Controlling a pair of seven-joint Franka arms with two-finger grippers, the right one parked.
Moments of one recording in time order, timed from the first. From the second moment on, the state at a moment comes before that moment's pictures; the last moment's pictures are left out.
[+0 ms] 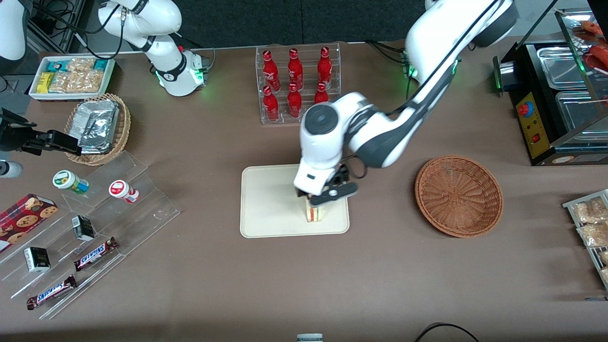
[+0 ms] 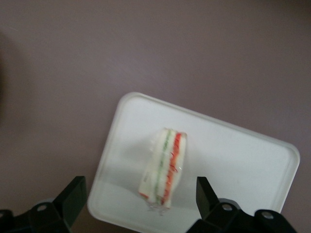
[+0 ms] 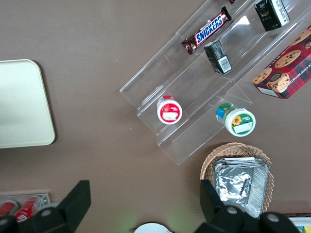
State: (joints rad) arm -0.28 0.60 -0.55 -1.33 0.41 1.90 -1.27
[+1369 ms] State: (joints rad) arm 0.05 -0.07 -0.14 -1.59 -0.03 1.44 -0.22
